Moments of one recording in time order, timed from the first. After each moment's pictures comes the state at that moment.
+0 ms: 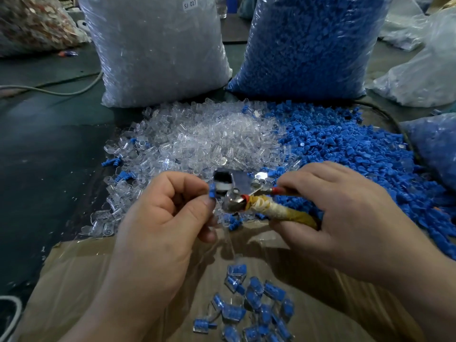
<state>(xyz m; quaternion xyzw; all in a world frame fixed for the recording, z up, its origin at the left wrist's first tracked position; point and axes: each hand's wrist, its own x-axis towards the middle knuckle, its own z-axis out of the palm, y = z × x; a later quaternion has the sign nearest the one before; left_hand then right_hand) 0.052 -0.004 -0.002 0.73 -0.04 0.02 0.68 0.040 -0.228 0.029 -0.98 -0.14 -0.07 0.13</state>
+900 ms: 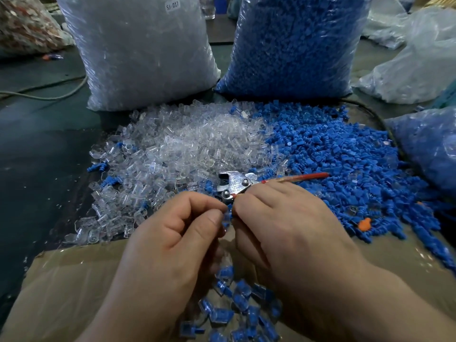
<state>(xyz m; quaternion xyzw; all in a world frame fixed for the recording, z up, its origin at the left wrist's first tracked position) 0.040 -0.019 -0.001 0.77 -0.05 -0.04 0.63 0.037 -0.192 0.012 -0.94 -0.24 -0.18 0.14</state>
